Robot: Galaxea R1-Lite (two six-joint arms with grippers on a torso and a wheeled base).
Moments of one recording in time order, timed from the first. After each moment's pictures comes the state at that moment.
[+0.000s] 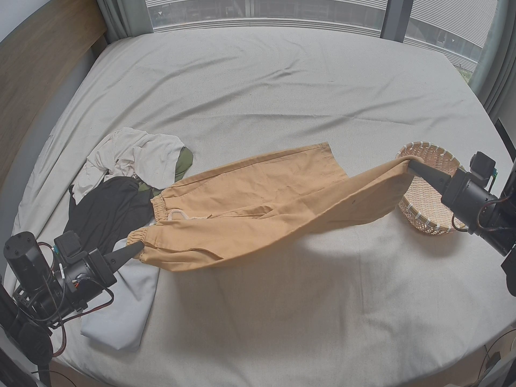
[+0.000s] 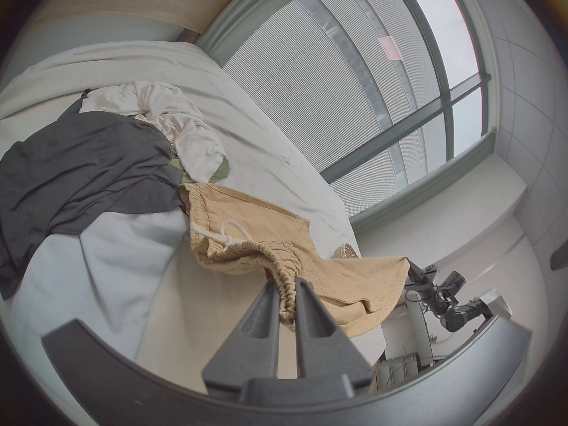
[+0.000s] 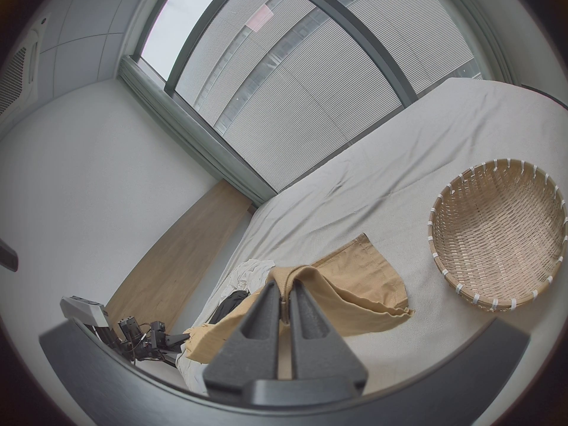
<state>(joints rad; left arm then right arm) -0.13 1.72 -0.06 -1.55 -0.45 -0.70 0.23 1.53 -0.49 -1.11 0.37 0.56</state>
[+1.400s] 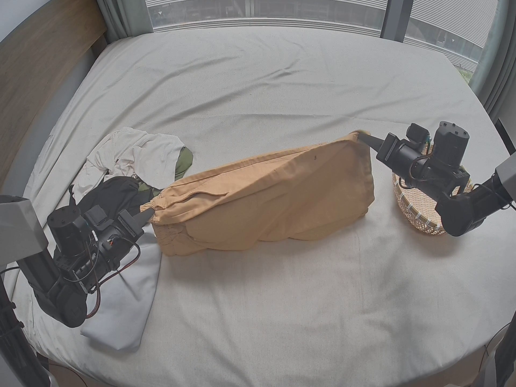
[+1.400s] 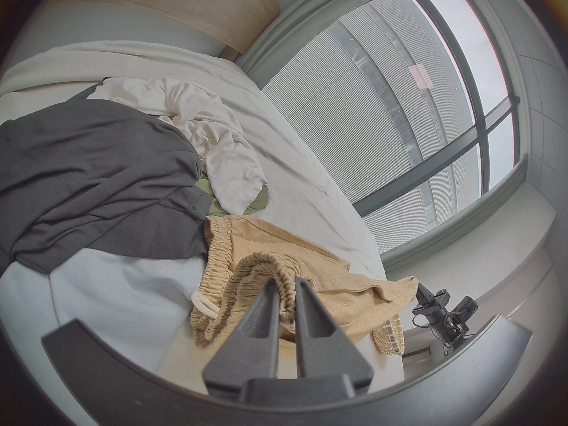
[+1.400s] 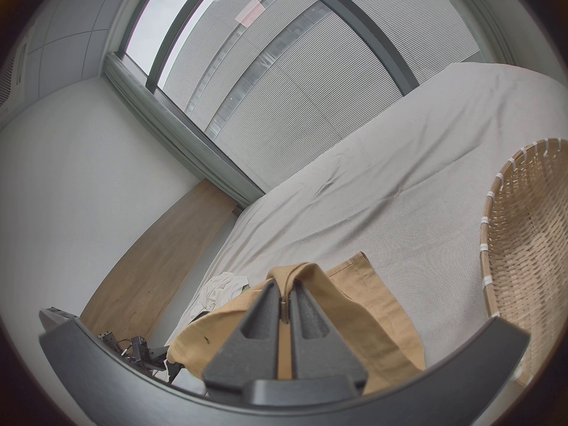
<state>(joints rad) -0.14 2.03 -0.39 -1.55 -0.21 -0.80 0.21 2.04 -1.08 -1.05 0.36 0.56</state>
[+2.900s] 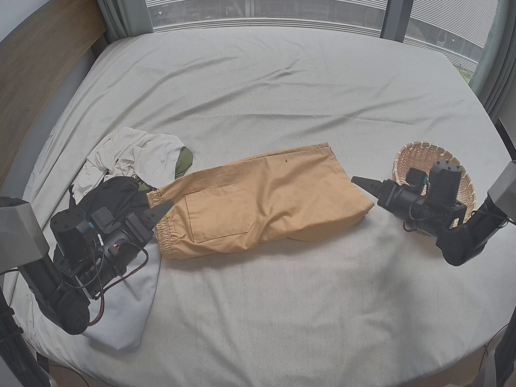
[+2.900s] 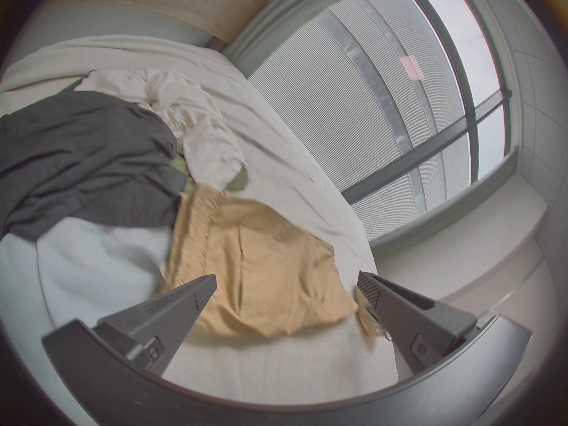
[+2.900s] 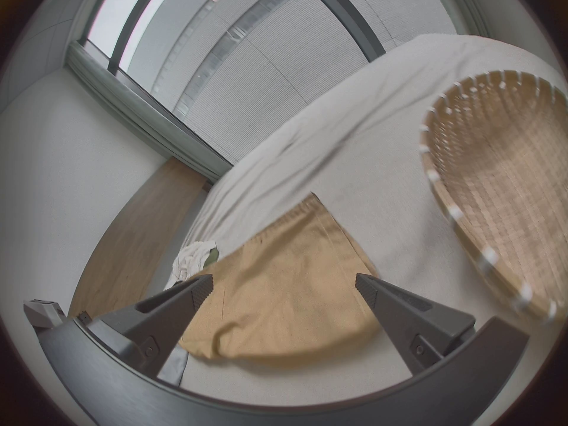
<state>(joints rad) -0.25 1.97 -0.33 -1.55 -0.21 -0.78 0.19 2.02 -0.76 -1.06 0.31 0.56</state>
